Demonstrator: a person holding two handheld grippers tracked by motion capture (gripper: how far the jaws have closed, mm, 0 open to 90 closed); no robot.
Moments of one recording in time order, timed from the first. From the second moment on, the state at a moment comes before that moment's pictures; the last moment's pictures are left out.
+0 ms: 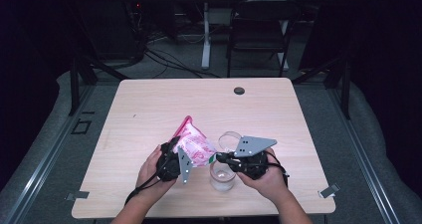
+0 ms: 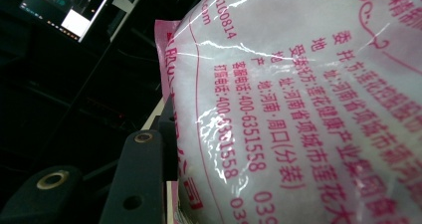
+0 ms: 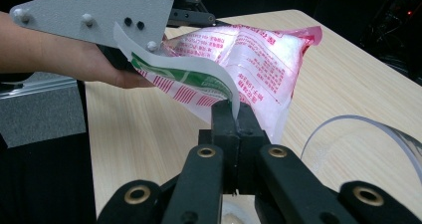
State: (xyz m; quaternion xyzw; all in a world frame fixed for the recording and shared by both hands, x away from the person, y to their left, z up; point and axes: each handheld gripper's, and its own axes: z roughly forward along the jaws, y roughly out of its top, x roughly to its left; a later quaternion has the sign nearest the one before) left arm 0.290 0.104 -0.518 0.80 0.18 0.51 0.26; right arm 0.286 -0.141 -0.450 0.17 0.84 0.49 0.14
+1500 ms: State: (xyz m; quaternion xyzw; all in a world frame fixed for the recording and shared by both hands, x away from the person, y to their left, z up) left arm 0.289 0.104 -0.503 0.81 0.11 0.53 0.21; right arm 0.284 -0.141 -0.451 0.17 0.84 0.49 0.14
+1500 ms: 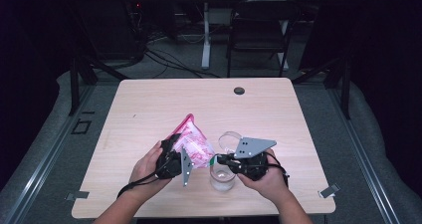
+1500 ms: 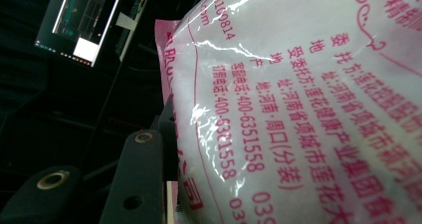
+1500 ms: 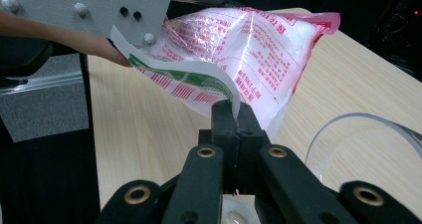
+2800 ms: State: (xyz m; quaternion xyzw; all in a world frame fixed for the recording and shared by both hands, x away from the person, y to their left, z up) left arm 0.290 0.096 -0.490 0.82 0.07 0.55 0.17; right arm 0.287 -0.150 -0.451 0.16 0.85 0.49 0.12
